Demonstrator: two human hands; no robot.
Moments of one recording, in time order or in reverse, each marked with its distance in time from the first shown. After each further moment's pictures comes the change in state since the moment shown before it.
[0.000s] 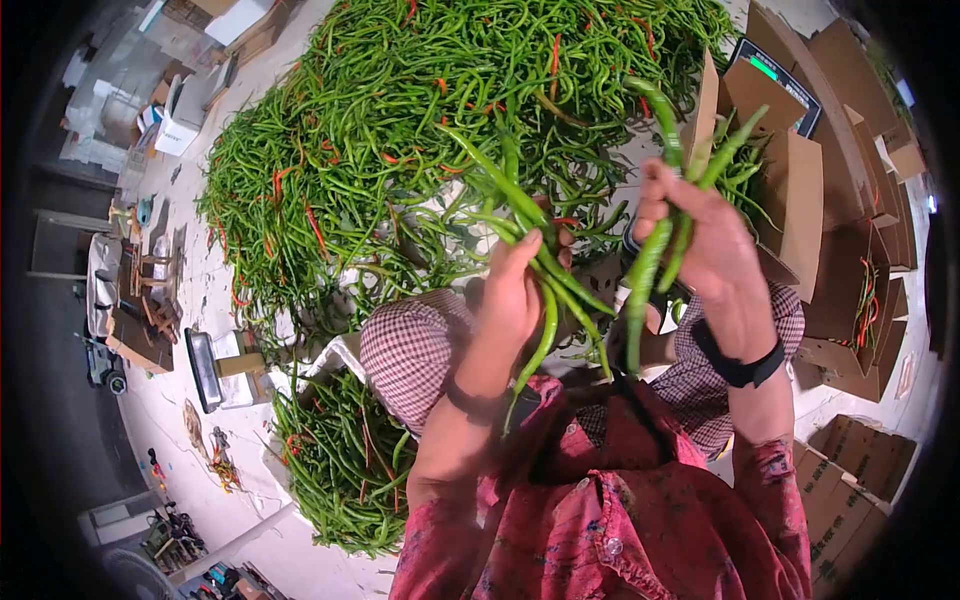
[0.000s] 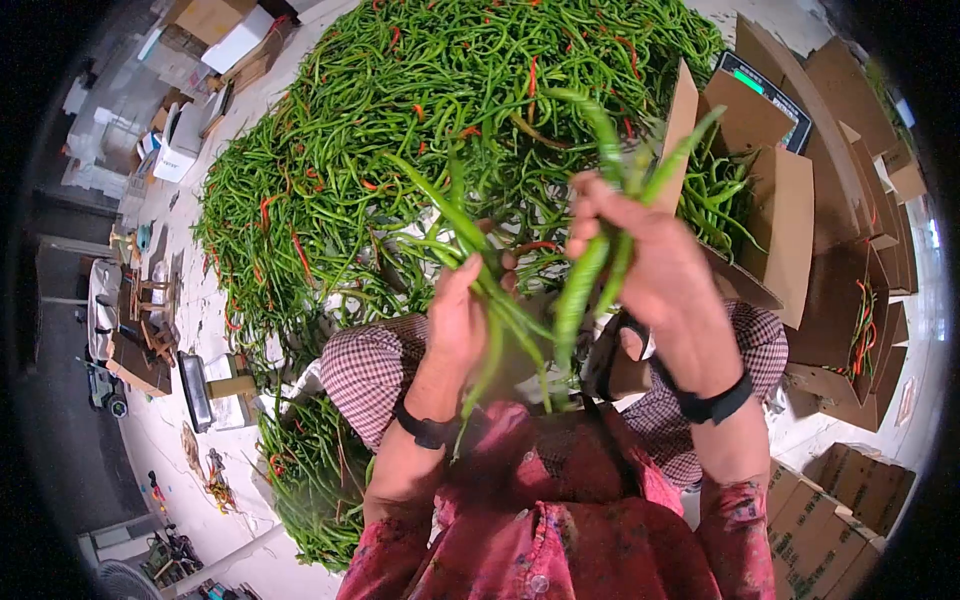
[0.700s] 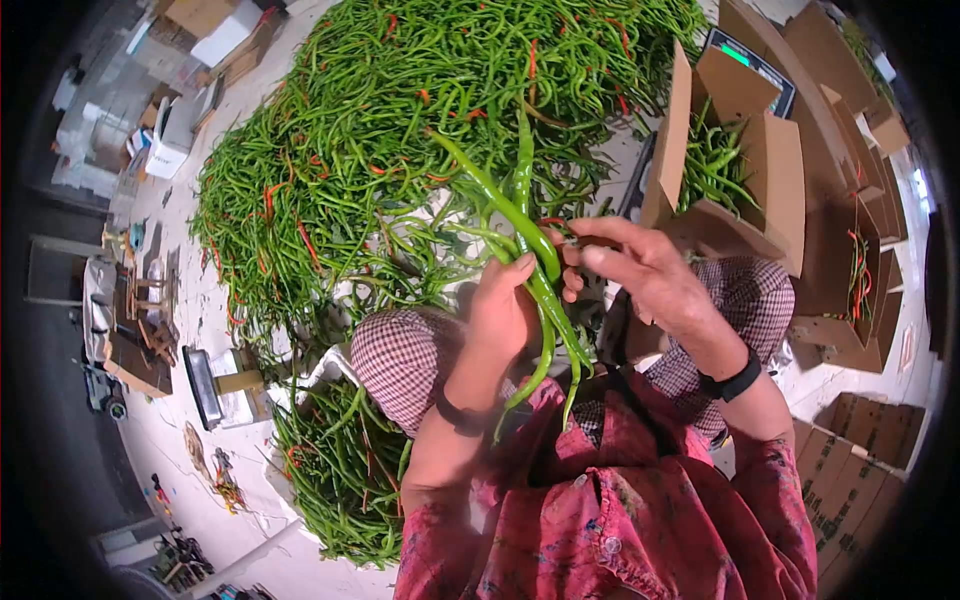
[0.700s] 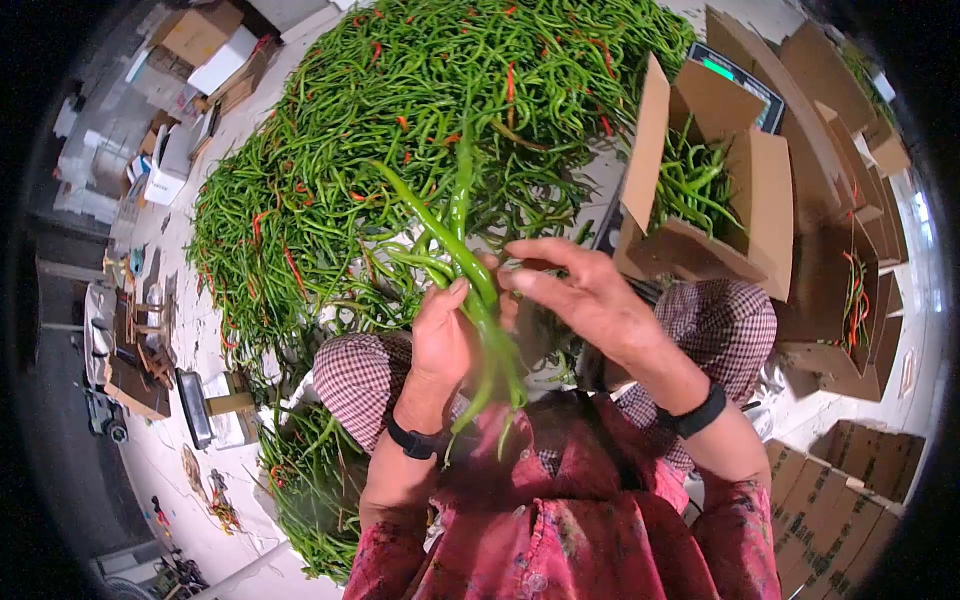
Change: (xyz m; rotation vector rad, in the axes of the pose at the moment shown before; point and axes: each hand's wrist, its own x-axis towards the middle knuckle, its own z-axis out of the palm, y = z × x) left_hand -0.034 0.011 0.010 -0.080 -0.169 -0.129; right_hand -0.036 0.046 -0.009 -0.794 -0.199 -0.153
